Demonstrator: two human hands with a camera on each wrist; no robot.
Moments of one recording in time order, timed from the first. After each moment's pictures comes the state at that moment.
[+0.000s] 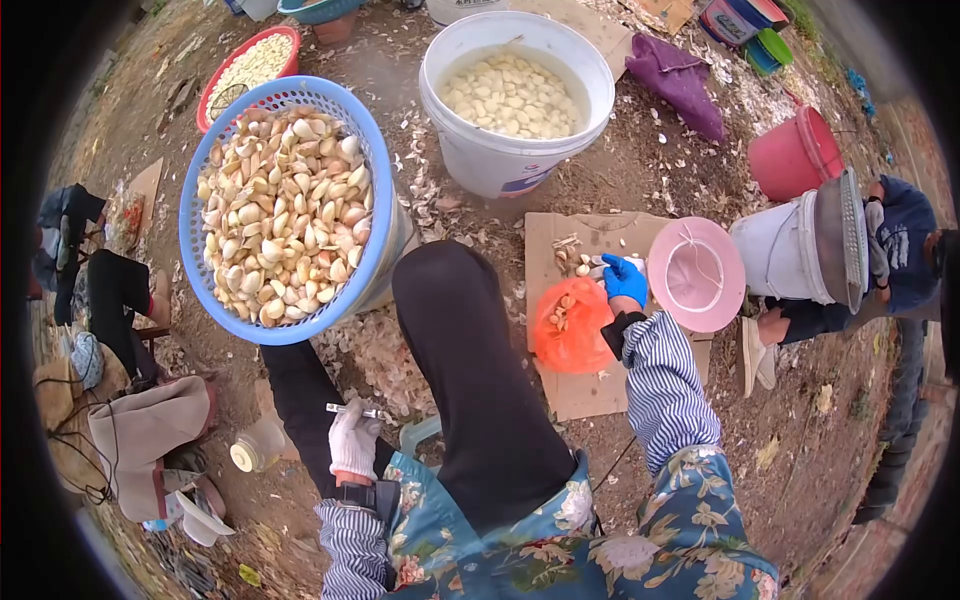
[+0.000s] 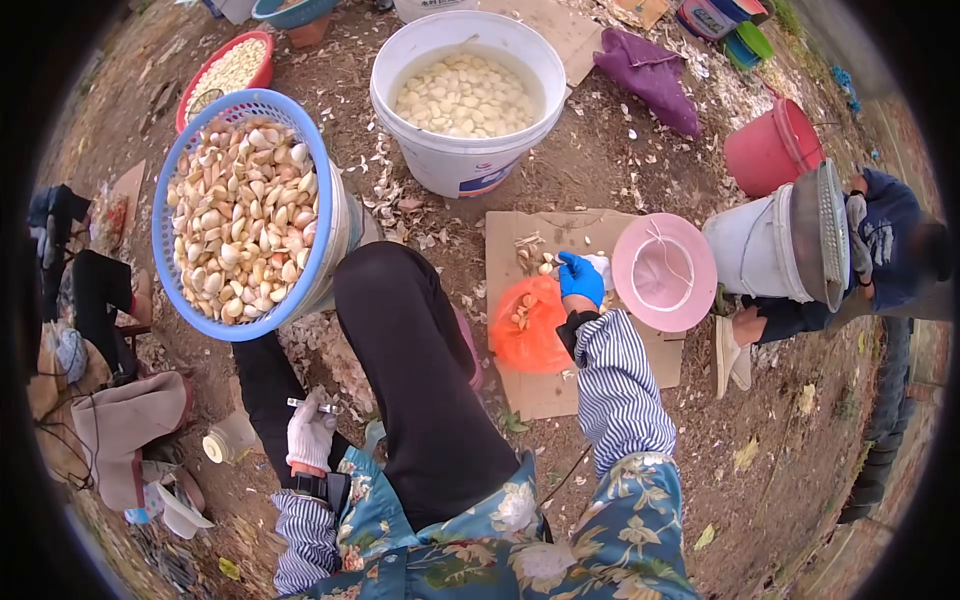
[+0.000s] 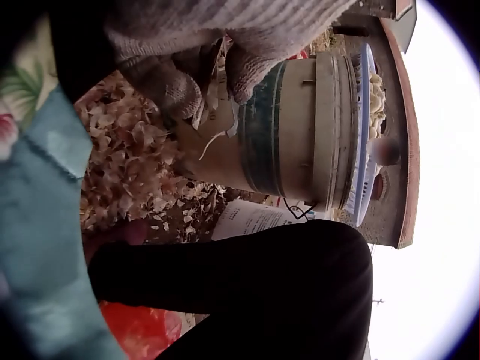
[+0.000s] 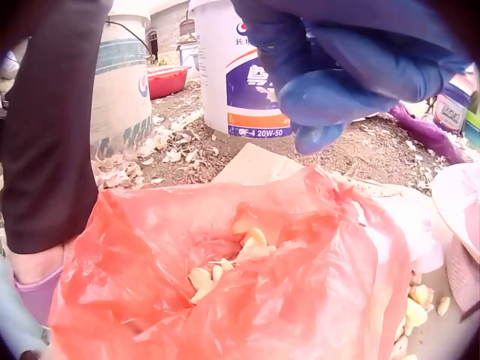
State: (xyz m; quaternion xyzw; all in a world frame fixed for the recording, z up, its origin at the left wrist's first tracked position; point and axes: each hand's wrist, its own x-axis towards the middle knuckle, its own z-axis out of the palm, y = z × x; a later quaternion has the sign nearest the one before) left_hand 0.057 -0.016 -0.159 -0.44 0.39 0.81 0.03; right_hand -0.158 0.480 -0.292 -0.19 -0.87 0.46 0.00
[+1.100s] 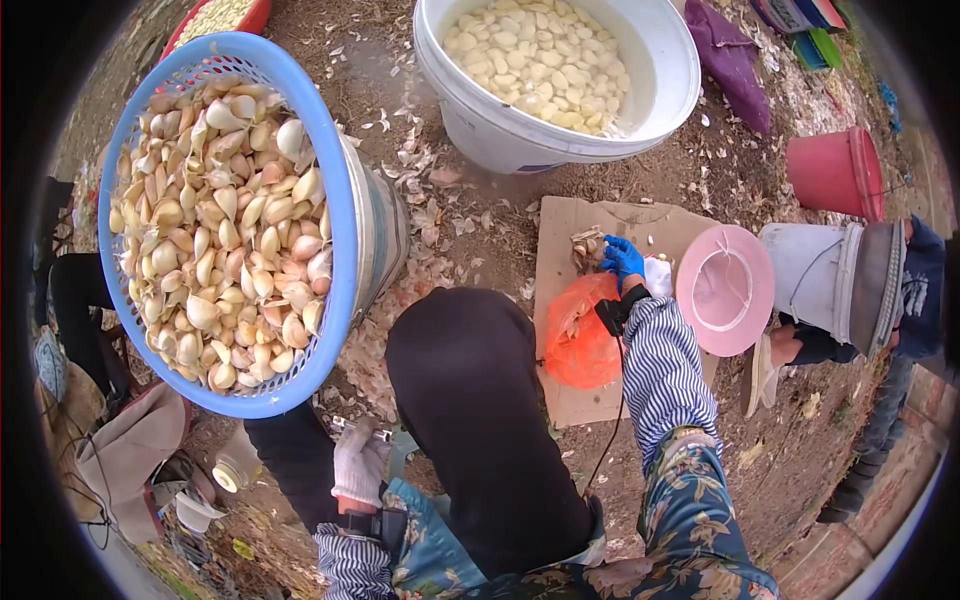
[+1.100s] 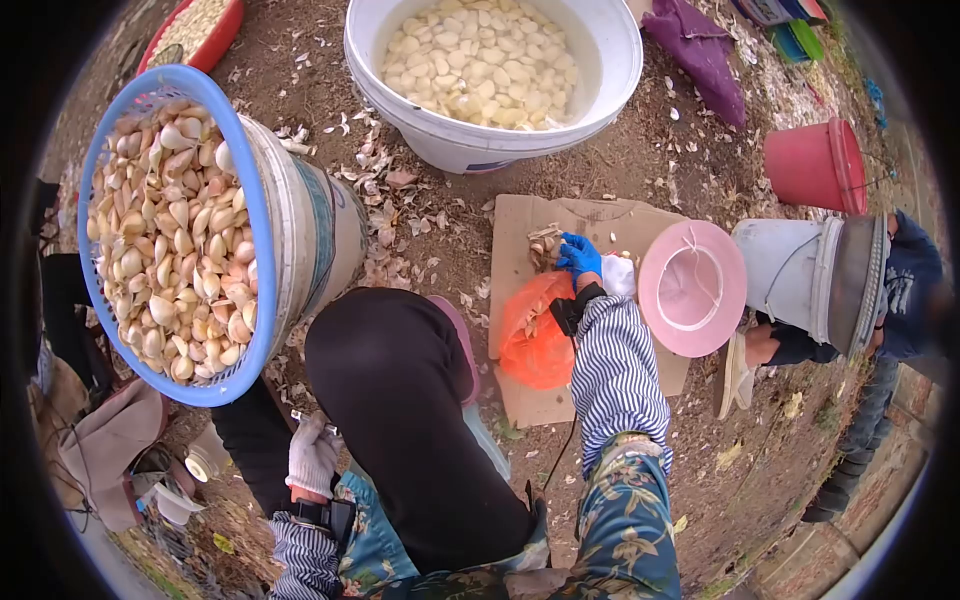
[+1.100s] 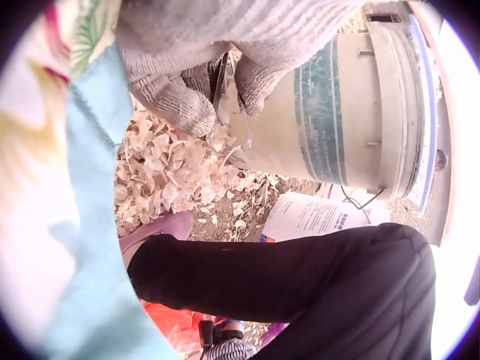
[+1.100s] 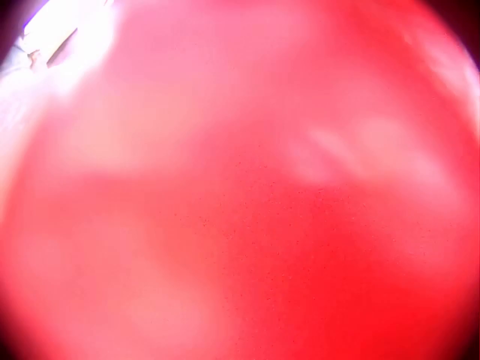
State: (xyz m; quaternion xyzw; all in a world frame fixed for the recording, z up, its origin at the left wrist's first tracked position) left_hand 0.022 0.015 -0.183 -0.53 0.36 0.76 0.08; right_hand -0.229 0.500 -0.428 -0.31 -0.66 0.66 -0.19
